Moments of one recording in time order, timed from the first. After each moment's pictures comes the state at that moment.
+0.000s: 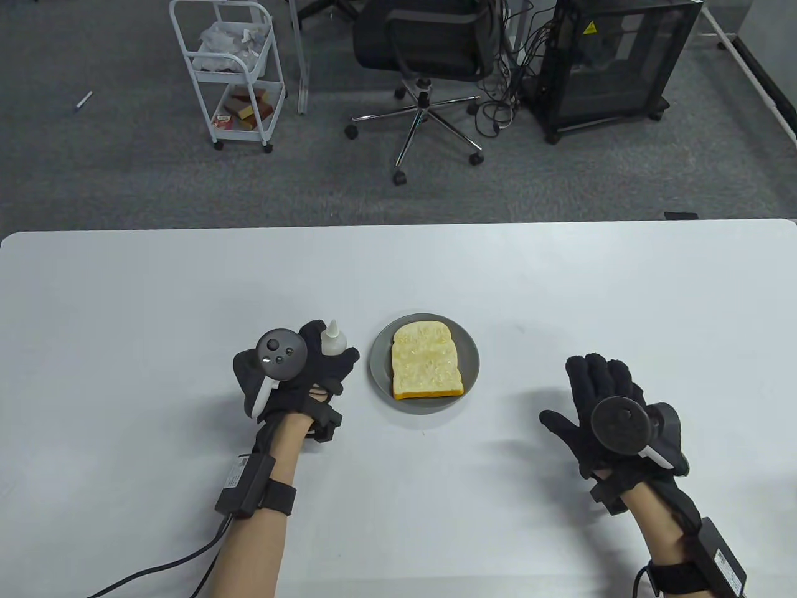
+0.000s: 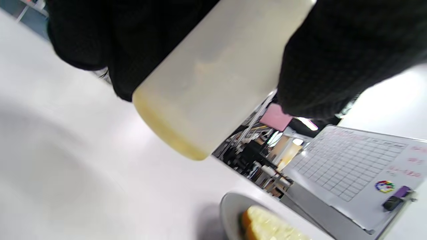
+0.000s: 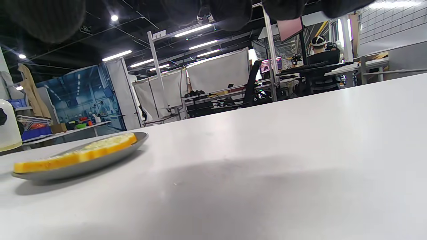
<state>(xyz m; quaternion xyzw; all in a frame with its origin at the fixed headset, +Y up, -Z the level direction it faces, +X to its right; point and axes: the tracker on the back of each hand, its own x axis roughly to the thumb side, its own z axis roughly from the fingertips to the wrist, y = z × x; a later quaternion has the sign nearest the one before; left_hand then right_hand) -0.203 -0.720 -0.364 0.08 -0.03 0.30 0.95 0.258 -0.706 -0.273 0.11 -0.05 0.98 0.17</state>
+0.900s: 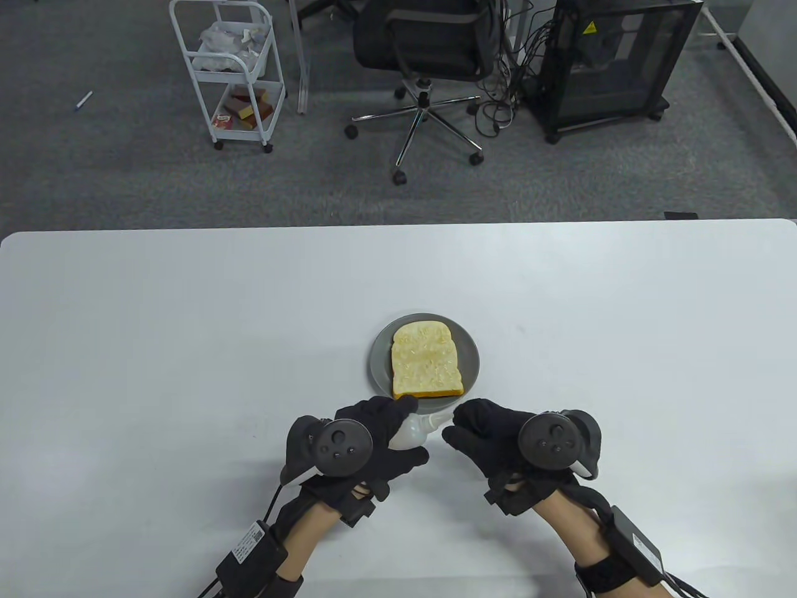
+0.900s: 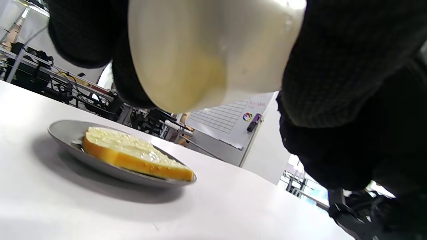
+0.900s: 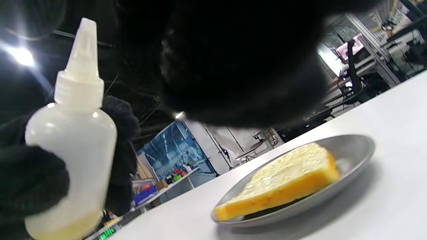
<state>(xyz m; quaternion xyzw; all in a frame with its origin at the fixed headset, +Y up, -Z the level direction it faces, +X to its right) -0.106 -0.706 -0.258 0.04 -0.29 0.24 0.93 0.144 -0.707 -0.264 0.24 -0.11 0.88 0.39</state>
